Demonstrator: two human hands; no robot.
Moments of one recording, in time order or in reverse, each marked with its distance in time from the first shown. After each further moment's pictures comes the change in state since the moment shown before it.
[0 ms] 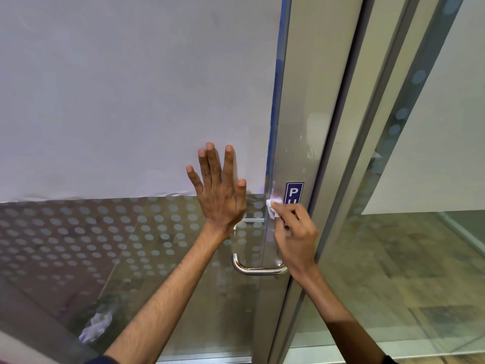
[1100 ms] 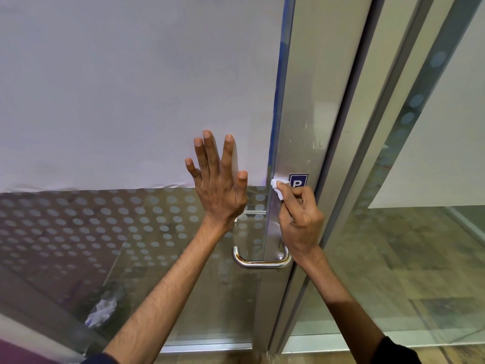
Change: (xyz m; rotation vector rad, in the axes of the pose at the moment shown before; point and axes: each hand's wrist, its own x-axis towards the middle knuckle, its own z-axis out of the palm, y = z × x) left_hand -0.002 -0.002 0.007 -0.012 0.036 -0.011; right_hand 0.016 0.010 0.008 -0.104 0.112 -0.154
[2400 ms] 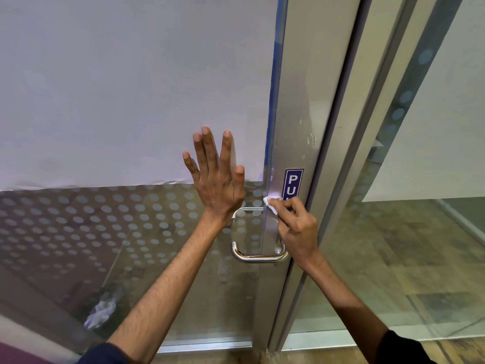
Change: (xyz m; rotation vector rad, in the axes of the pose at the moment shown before) left_hand 0.002 0.003 -0.004 -0.030 0.009 -0.003; right_hand -0.036 0.027 -0.001 0.007 -0.204 -0.025
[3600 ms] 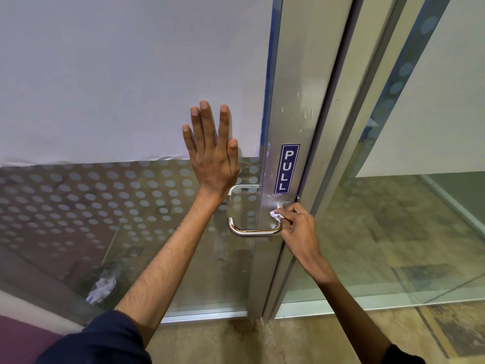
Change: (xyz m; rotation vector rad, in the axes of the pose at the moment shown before) left_hand -0.003 -0.004 0.003 0.001 -0.014 0.017; right_hand -0.051 -0.008 -0.024 0.115 -0.416 0.529
